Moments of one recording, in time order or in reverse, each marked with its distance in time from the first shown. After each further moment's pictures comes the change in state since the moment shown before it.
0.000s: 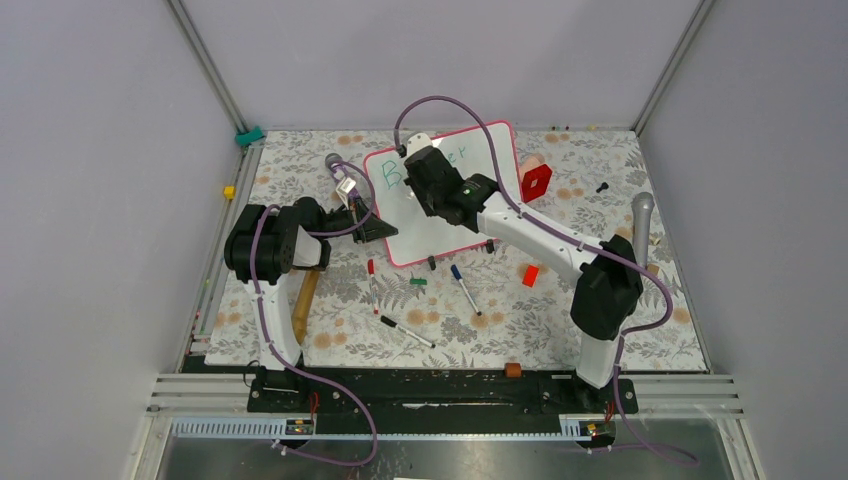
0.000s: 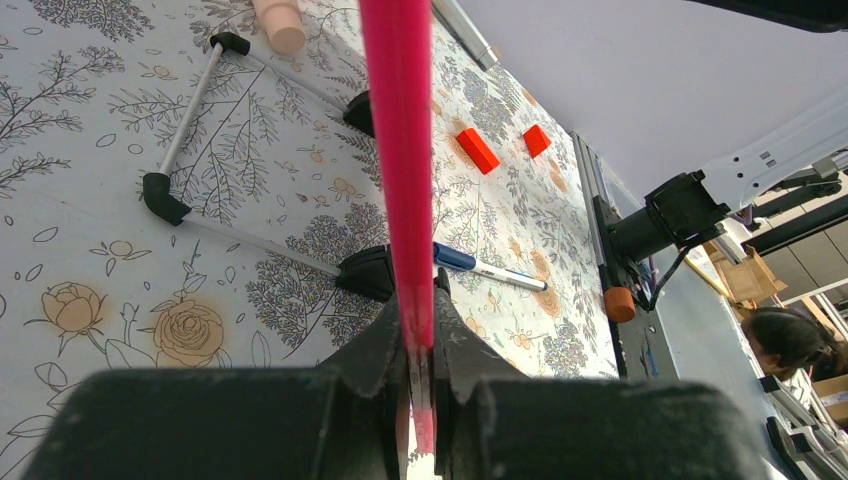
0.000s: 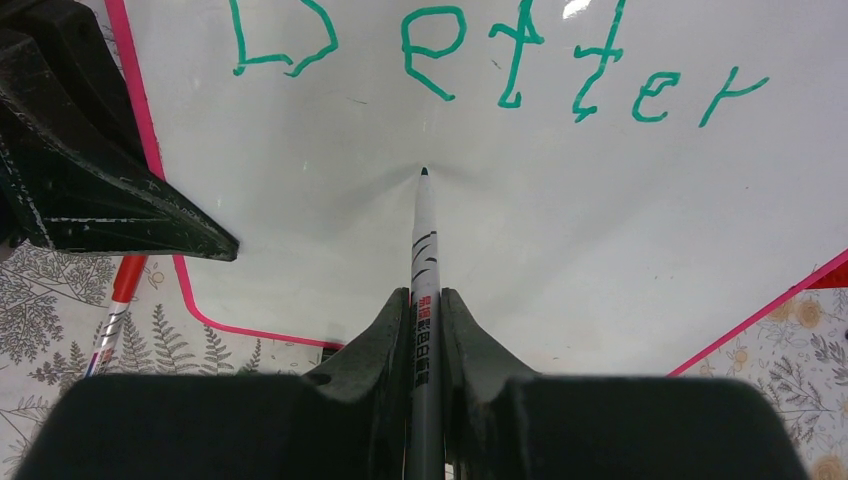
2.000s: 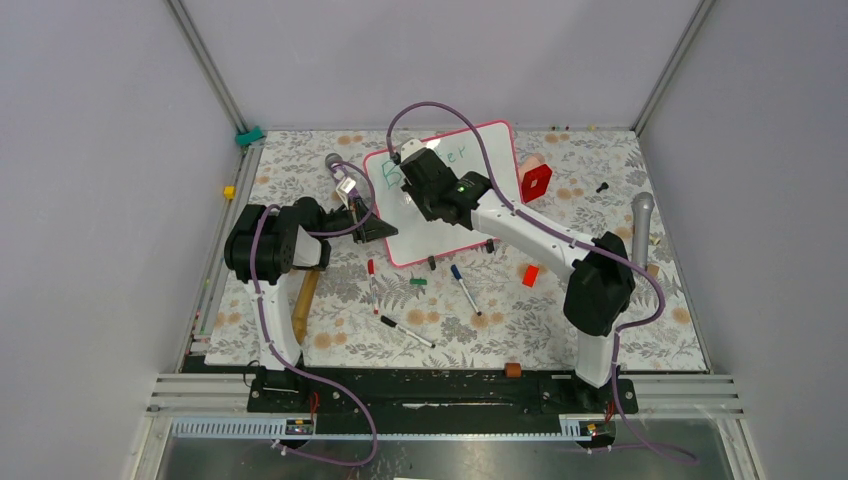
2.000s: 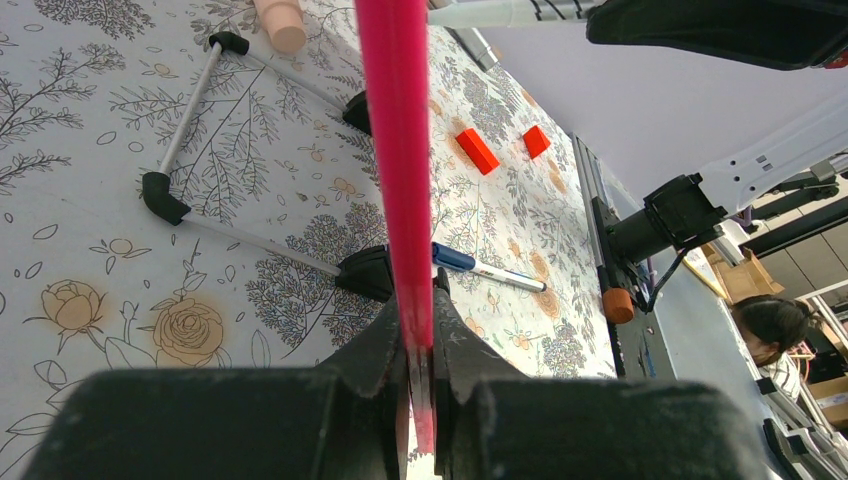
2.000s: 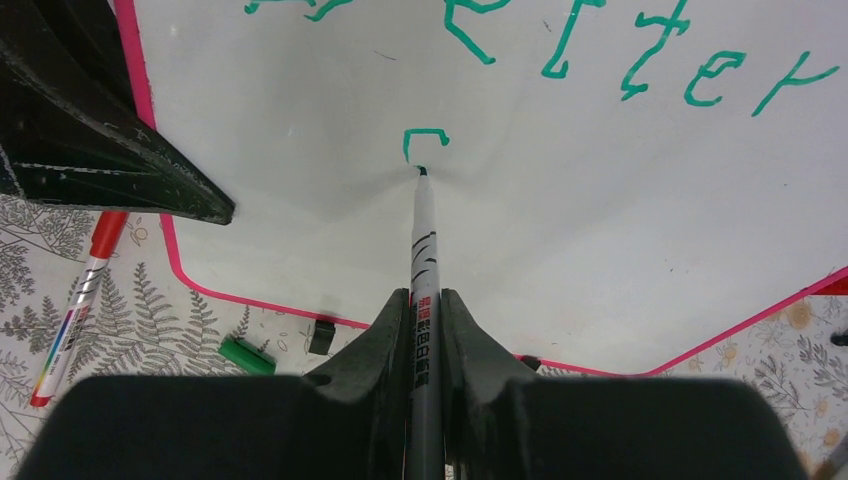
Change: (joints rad) left arm 0.000 0.000 0.000 -0.001 -0.001 -0.005; right arm 0.002 0.047 0.050 -0.086 -0.042 -0.045
